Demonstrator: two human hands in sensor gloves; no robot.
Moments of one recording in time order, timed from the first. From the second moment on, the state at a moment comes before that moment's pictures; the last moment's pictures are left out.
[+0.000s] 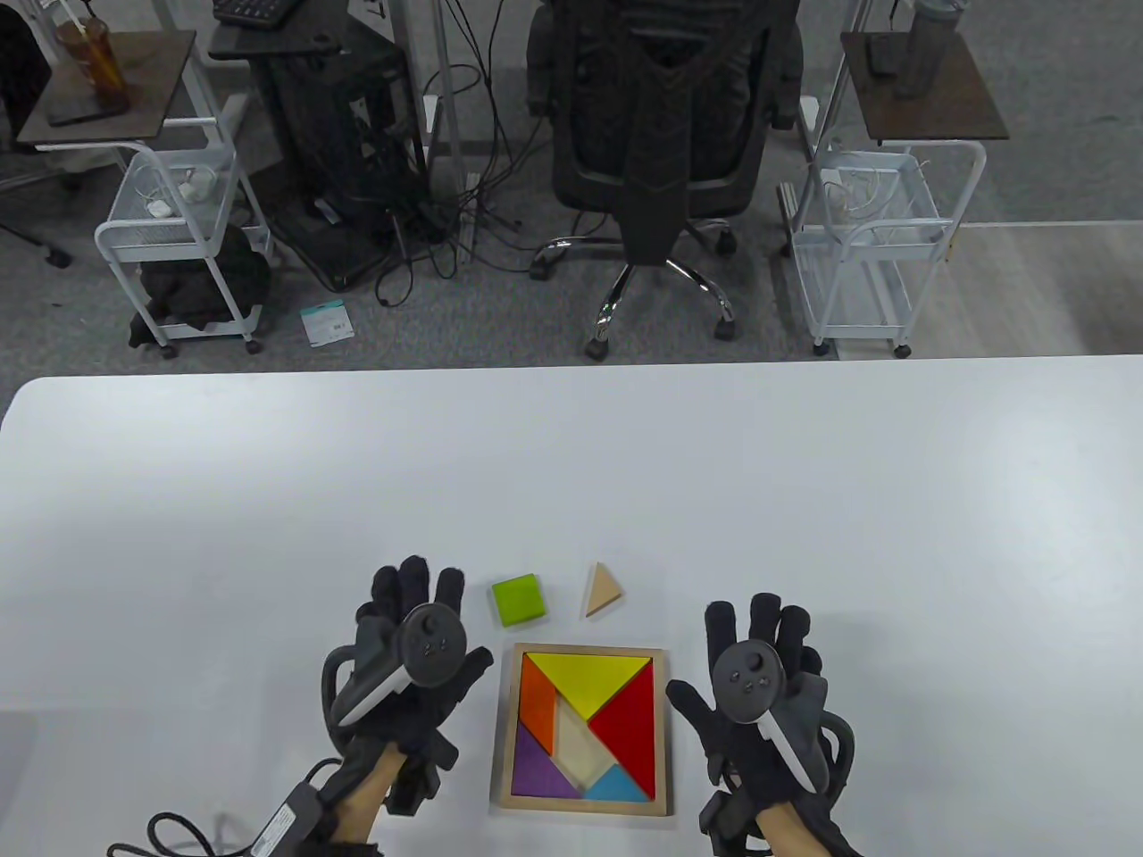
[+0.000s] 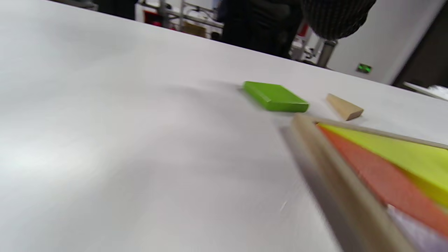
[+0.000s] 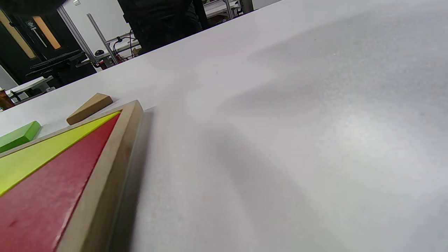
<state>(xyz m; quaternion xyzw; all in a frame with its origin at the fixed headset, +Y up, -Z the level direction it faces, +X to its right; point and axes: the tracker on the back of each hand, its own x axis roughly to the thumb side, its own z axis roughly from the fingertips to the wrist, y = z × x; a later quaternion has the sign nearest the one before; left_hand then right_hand) -0.163 -0.746 -0.263 -0.17 -0.11 0.11 0.97 0.153 -0.752 -0.193 -0.13 0.10 0.97 0.16</state>
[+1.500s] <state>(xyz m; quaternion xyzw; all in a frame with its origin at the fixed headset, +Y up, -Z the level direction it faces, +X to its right) -0.104 -0.762 -0.318 -0.20 -0.12 0.02 0.97 0.159 -0.748 -0.189 -0.12 0.09 0.97 0.19</state>
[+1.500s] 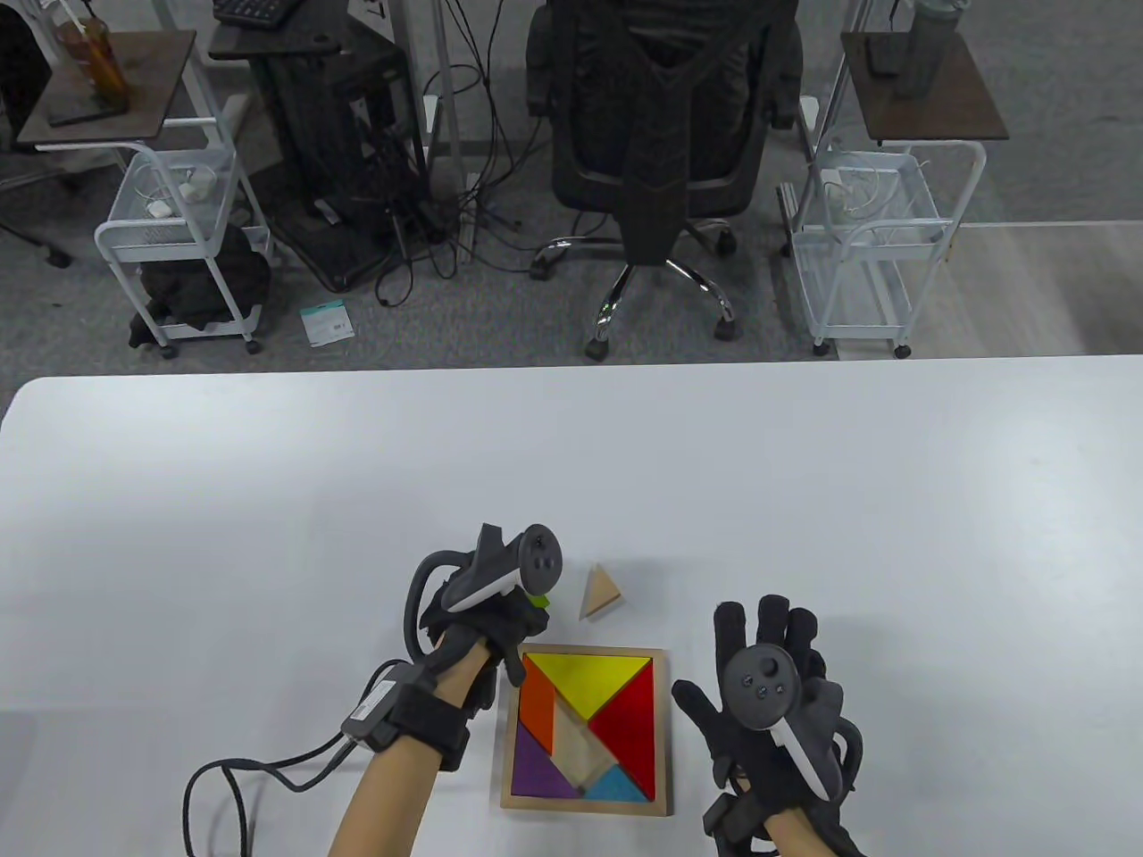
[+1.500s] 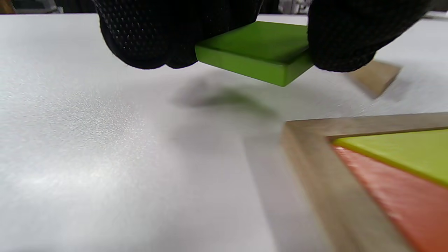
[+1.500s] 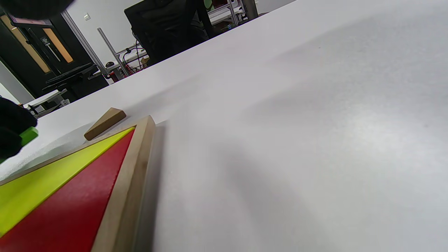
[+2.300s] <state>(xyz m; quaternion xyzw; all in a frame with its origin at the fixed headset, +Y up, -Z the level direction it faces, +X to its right) -0.053 -0.761 -0.163 -0.15 -0.20 -0.01 0.97 0.157 -0.746 -0.187 -0.12 0.07 0.97 0.18</state>
